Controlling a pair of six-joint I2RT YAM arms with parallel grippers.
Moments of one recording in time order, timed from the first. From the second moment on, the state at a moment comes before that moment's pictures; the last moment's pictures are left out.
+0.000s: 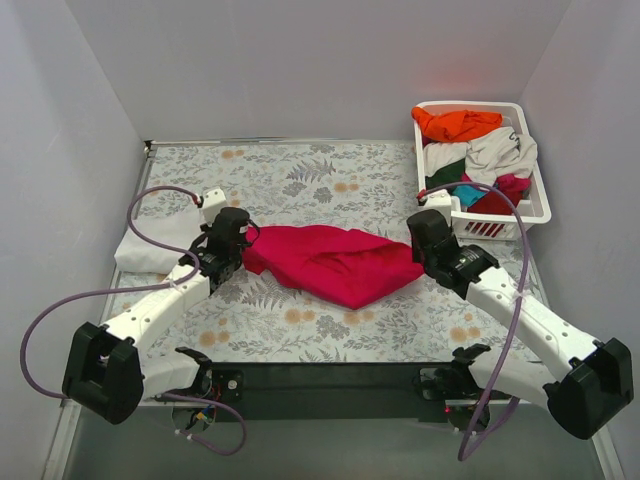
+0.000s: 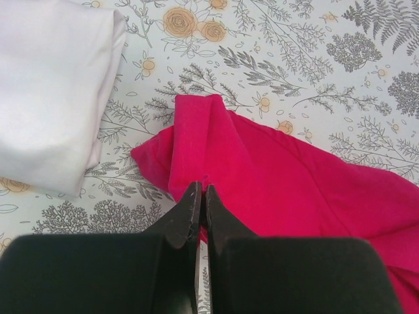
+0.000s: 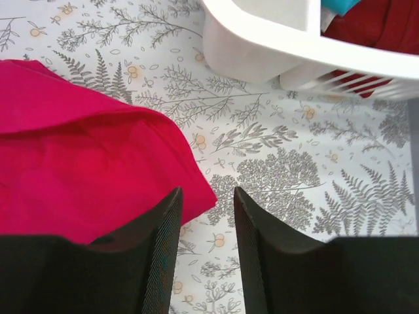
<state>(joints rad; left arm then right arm) -0.45 1.17 0.74 -0.21 -0.61 -0.57 0.62 1.05 0.84 -0.56 0.58 0.29</state>
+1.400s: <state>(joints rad) -0.45 1.25 0.72 -0.17 -0.57 -0.57 0.62 1.52 0.88 -0.29 0.02 0.23</state>
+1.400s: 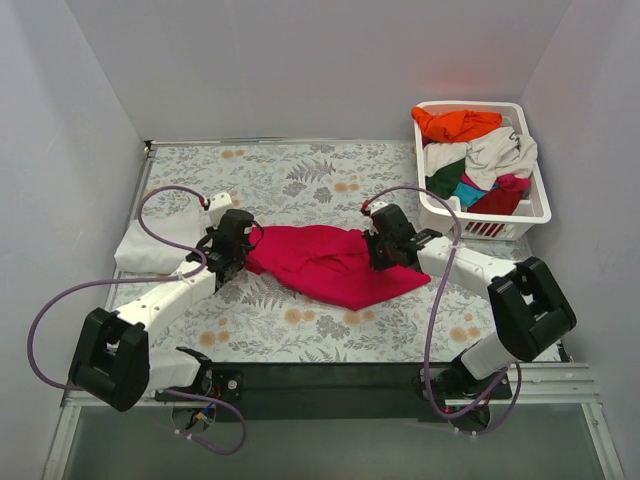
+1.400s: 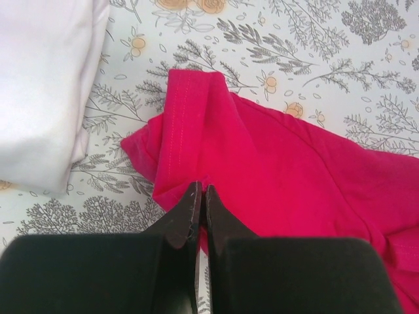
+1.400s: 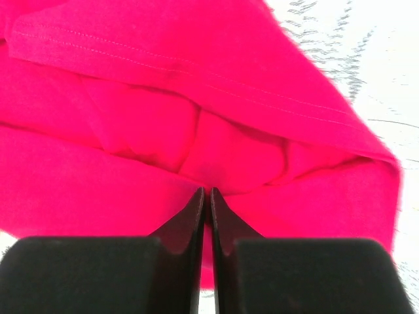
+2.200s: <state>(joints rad) -0.31 1.22 1.58 -0.32 -0.42 -0.36 0.53 1.13 1.63 -0.53 0.16 0.04</state>
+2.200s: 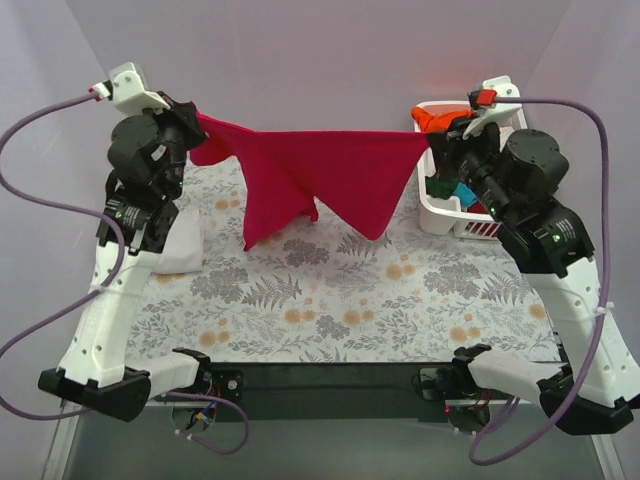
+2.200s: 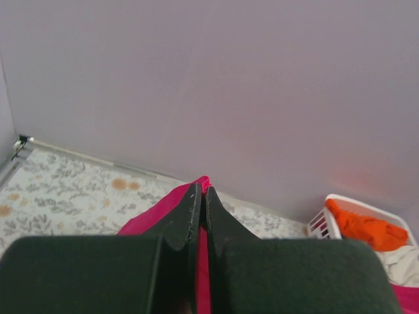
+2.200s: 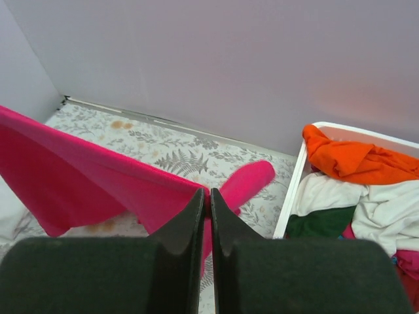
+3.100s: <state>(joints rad) -0.33 1.08 1.00 -0.29 -0.59 -0.49 0.56 1.04 0.85 -0.51 0.03 0.23</state>
